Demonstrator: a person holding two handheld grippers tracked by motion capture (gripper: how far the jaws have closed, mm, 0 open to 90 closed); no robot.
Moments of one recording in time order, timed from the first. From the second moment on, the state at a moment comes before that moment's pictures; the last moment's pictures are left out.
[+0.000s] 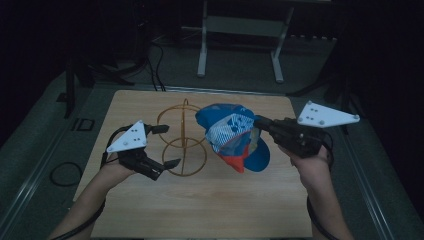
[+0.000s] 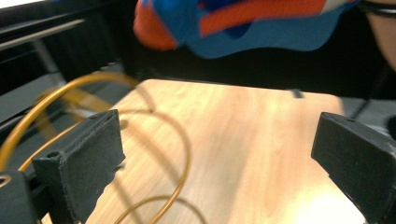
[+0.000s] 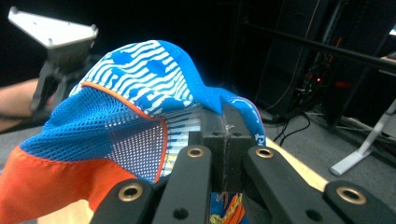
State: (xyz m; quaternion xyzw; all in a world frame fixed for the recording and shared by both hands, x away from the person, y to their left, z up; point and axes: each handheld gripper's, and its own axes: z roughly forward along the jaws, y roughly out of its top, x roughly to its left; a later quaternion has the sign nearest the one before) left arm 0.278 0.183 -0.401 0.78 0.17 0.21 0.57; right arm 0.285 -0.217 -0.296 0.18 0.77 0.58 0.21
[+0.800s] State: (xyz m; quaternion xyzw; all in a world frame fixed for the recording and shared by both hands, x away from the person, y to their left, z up) left arm 0.225 0.232 -0.530 0.70 0.35 0.32 0.53; right arm 0.356 -0.081 -0.281 0.17 0.79 0.57 0.18
